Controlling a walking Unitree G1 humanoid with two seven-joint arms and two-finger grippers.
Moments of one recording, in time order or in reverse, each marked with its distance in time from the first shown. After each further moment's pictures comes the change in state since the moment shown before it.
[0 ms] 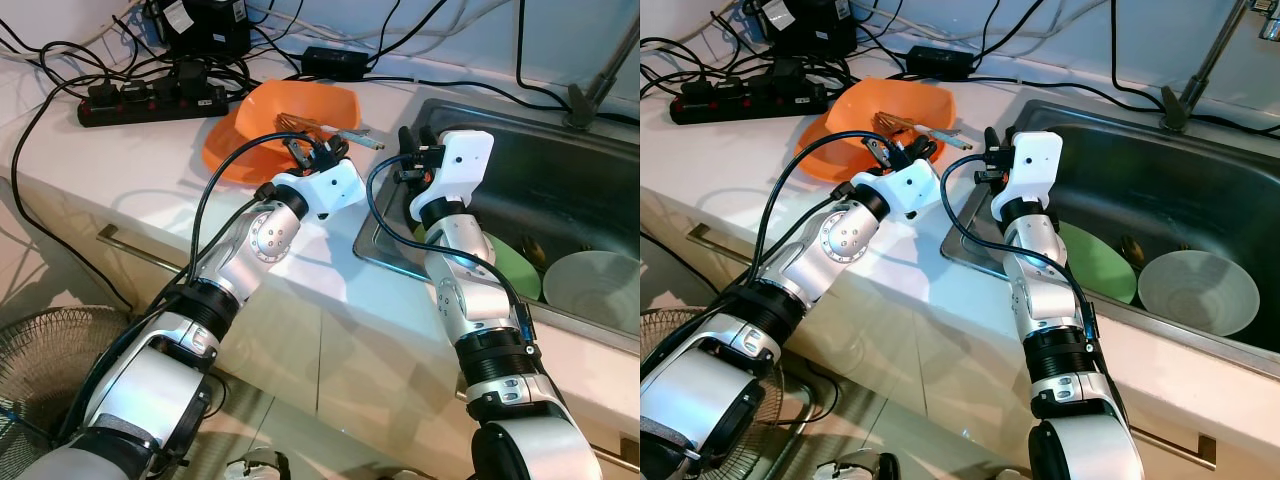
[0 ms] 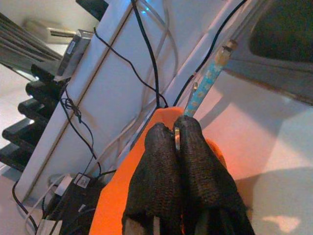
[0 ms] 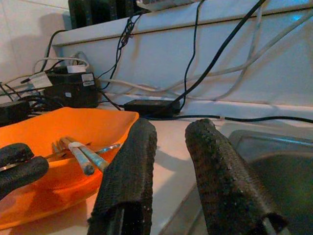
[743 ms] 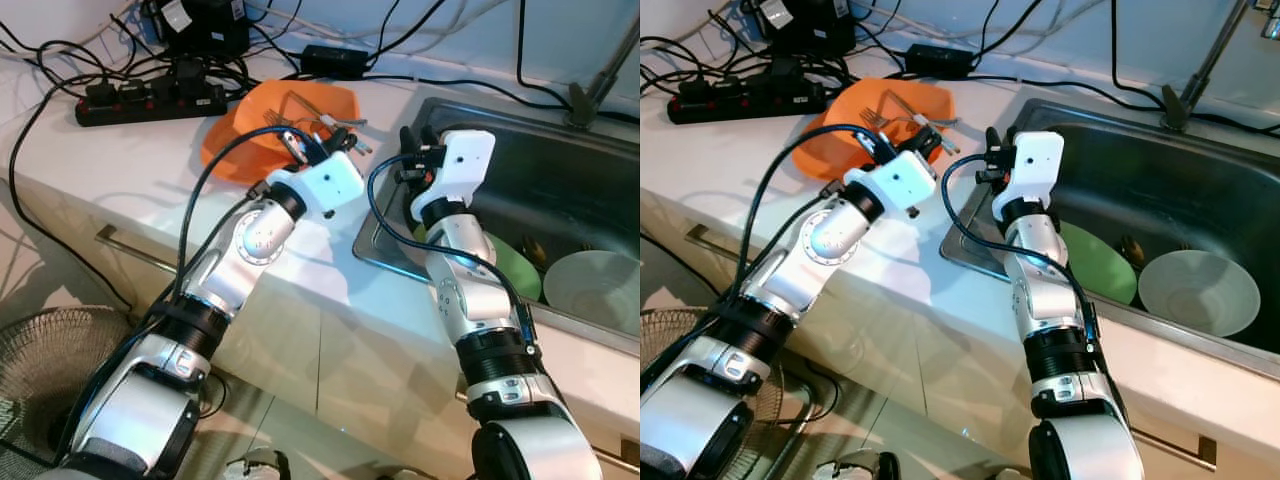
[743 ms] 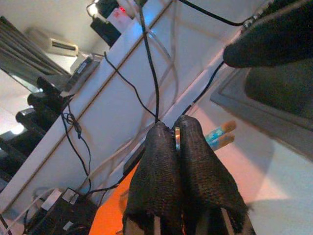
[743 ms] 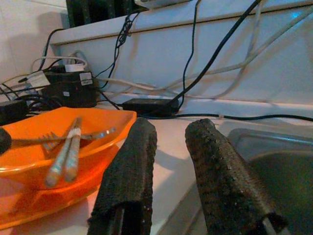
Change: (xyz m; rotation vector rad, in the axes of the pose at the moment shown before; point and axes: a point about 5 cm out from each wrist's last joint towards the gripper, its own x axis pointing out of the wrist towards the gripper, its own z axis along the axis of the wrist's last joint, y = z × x) left arm -0.015 0.014 0.020 -0.131 -0.110 0.010; right arm 0.000 0.000 0.000 0.000 0.000 0.001
